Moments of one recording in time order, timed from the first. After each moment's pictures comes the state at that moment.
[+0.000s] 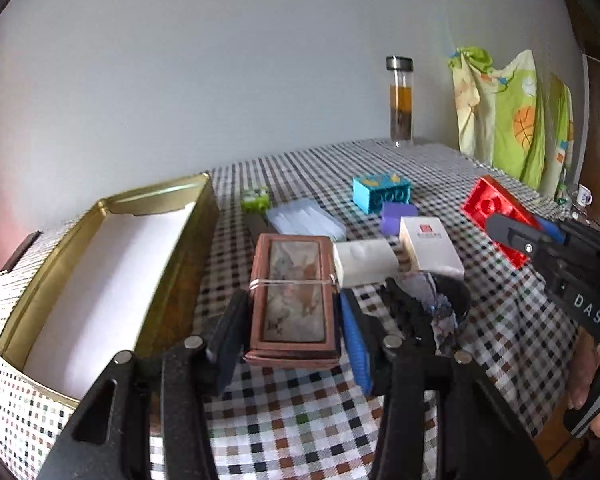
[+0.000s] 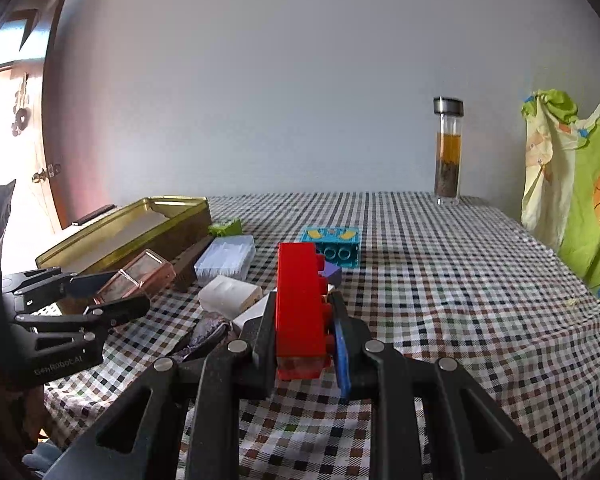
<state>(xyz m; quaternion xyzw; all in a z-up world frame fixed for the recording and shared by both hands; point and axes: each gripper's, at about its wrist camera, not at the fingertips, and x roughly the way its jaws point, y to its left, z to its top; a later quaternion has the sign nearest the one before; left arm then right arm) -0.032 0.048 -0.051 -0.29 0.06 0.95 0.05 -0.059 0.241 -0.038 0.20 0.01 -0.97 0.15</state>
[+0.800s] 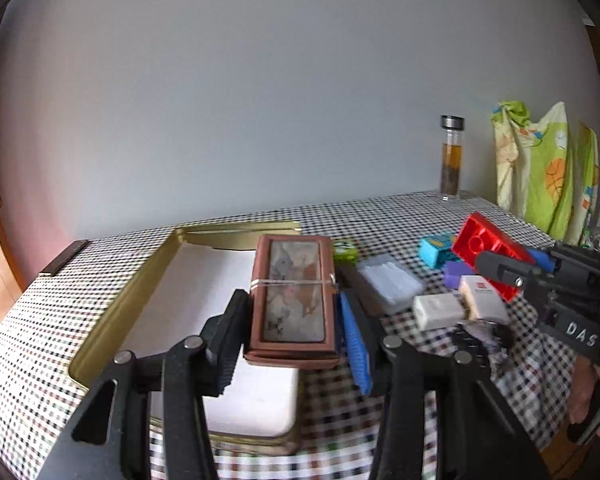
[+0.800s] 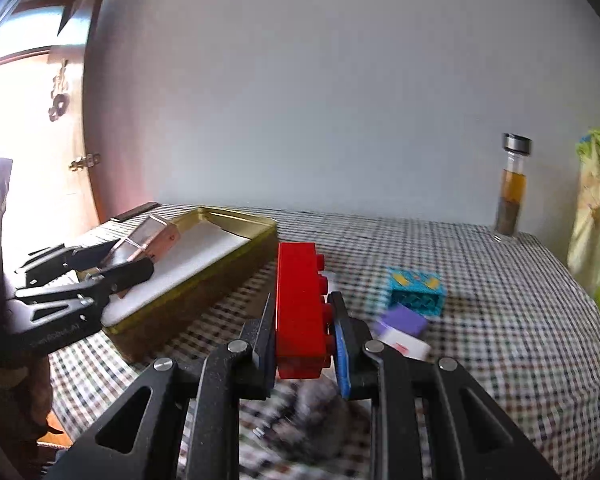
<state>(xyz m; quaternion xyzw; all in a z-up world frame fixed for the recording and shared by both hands) -0.020 -0.026 -0.011 -0.23 0.03 0.97 -0.01 -0.075 0.164 0.002 0.20 0.04 -0.95 0.23</state>
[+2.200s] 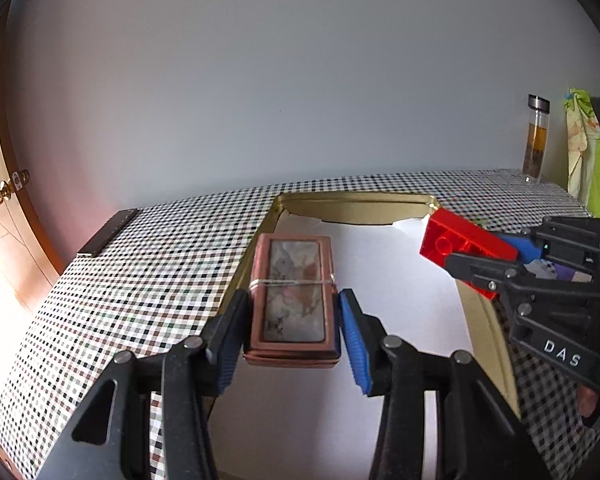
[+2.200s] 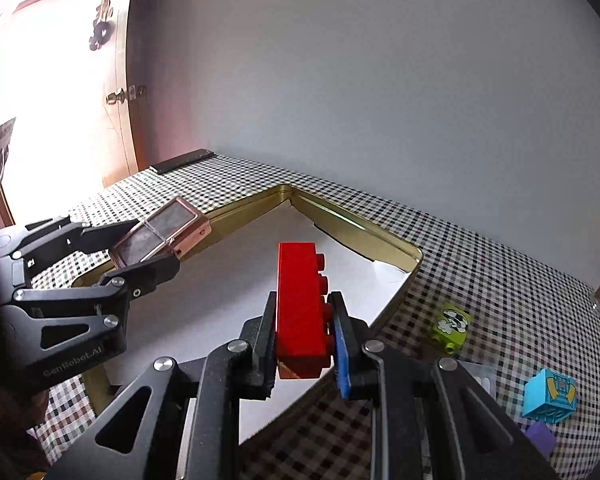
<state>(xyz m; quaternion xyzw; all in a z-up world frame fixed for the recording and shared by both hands) -0.080 -0.130 -0.025 -0.30 0.03 0.95 -0.09 -0.163 -0.015 -0.006 0.27 0.13 -0.90 0.32</state>
